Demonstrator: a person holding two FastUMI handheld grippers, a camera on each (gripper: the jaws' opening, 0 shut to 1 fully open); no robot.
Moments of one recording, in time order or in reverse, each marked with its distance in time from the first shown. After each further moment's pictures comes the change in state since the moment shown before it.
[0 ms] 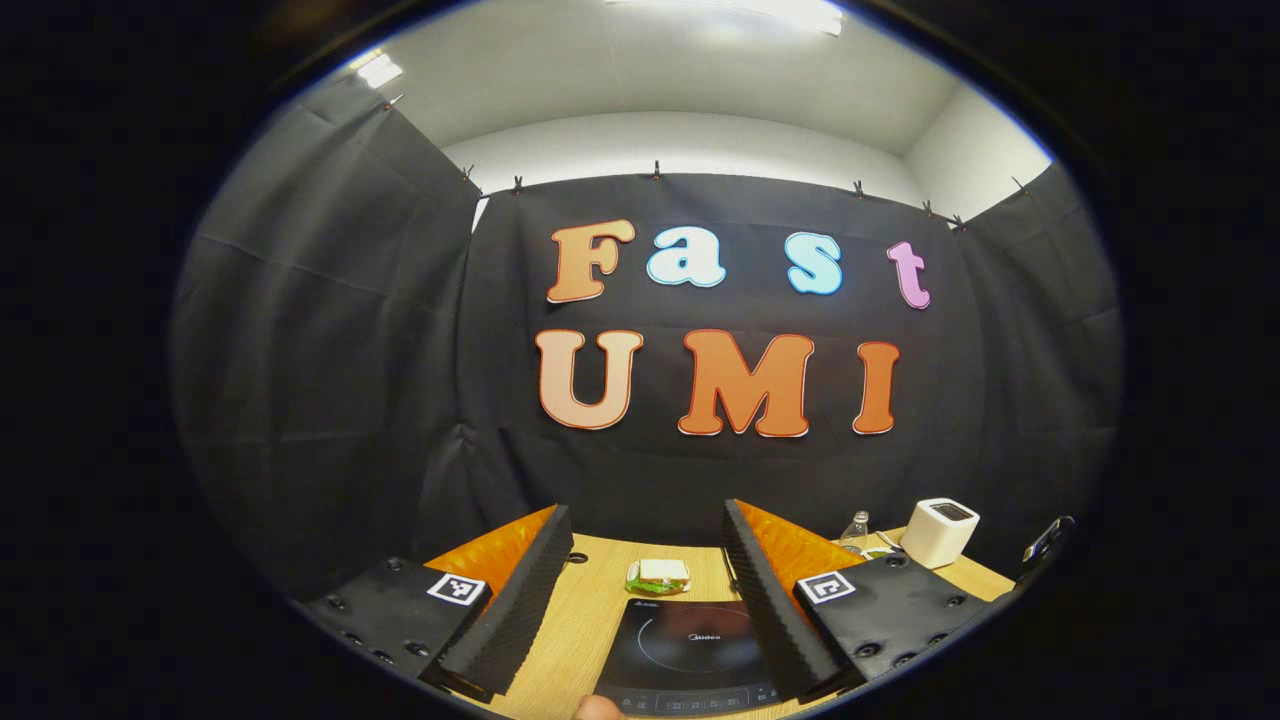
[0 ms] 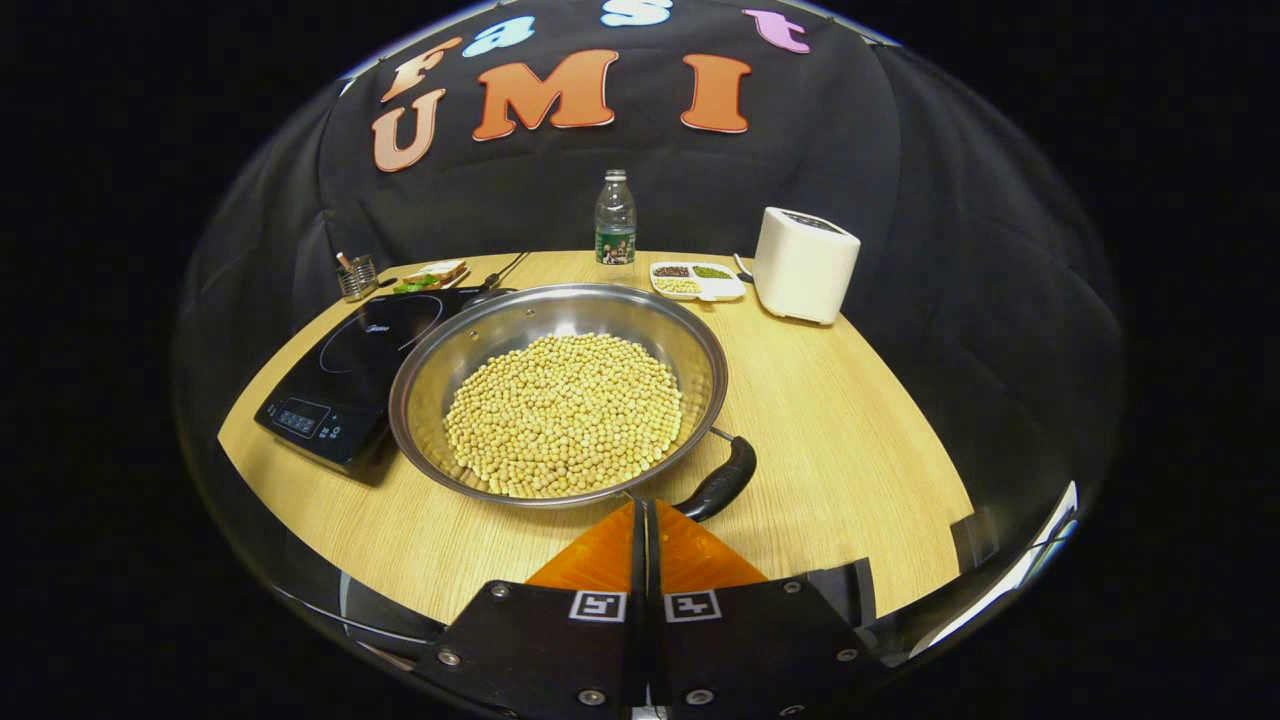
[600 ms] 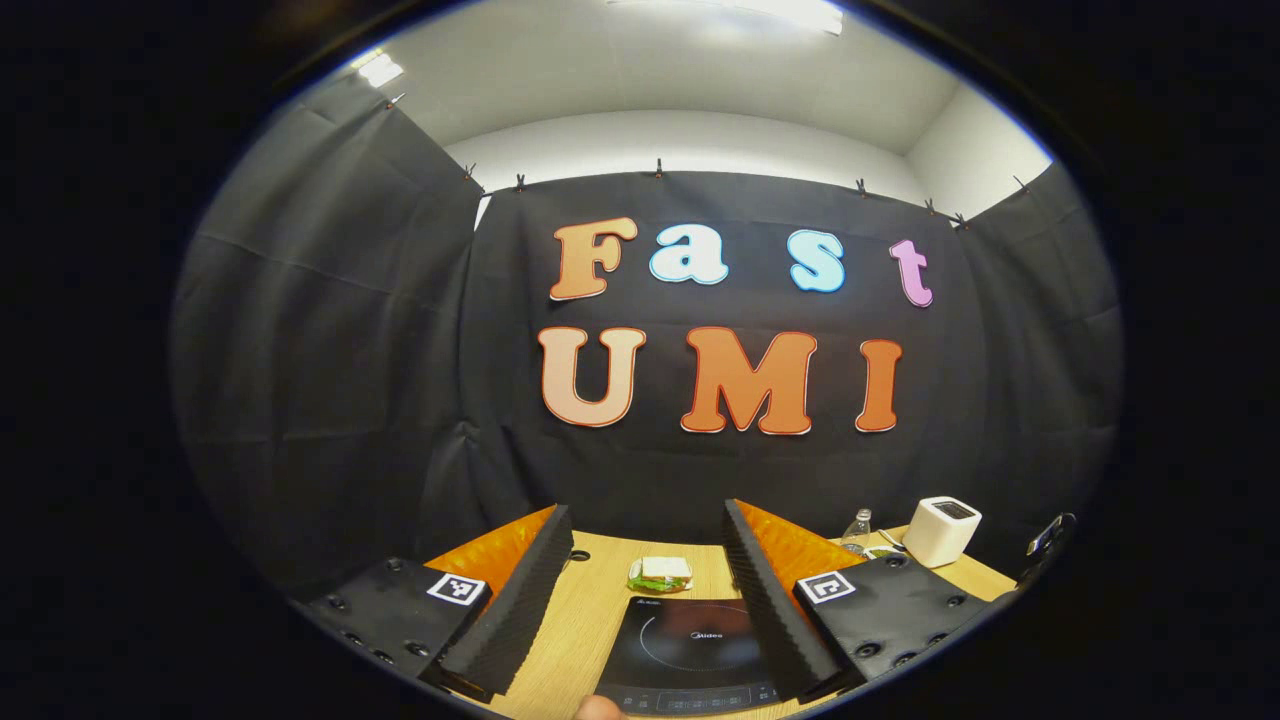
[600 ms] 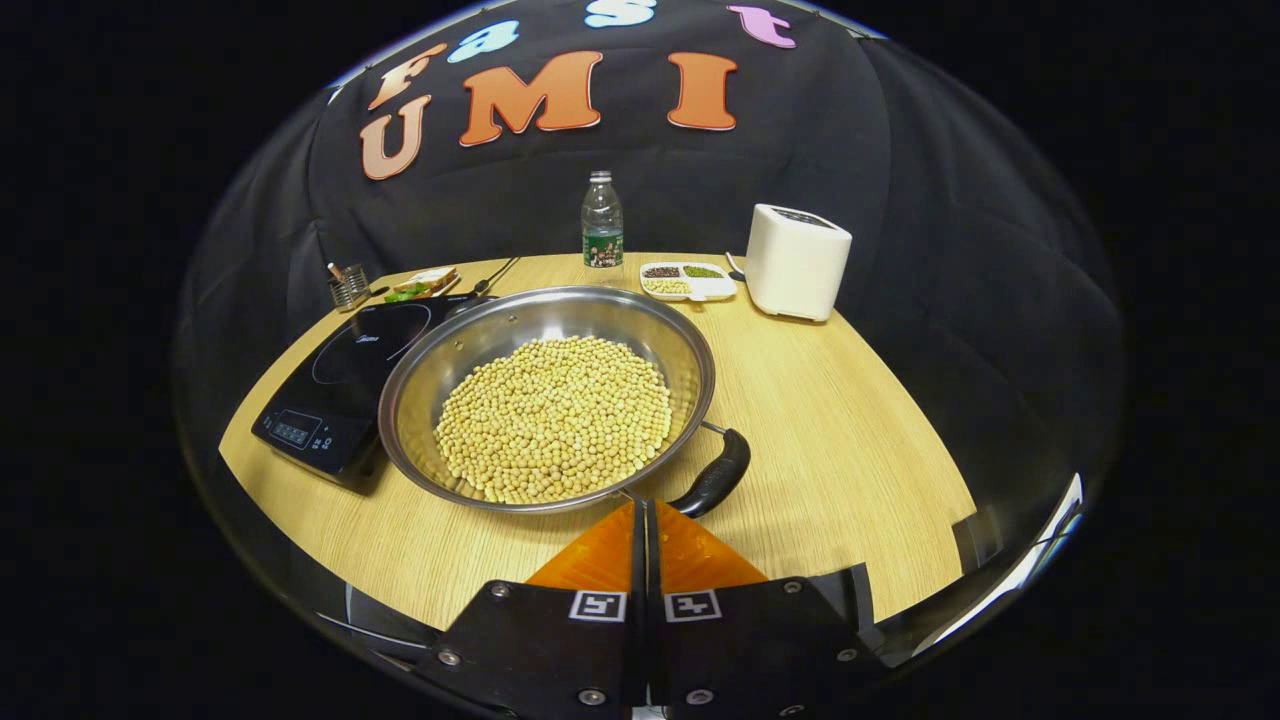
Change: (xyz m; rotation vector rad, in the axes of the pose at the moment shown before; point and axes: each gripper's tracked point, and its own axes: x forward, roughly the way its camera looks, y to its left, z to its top) left arm -0.001 0.003 -0.003 -0.004 0.004 0.008; right arm 0.007 -0.011 0.004 0.020 -0.005 -0.019
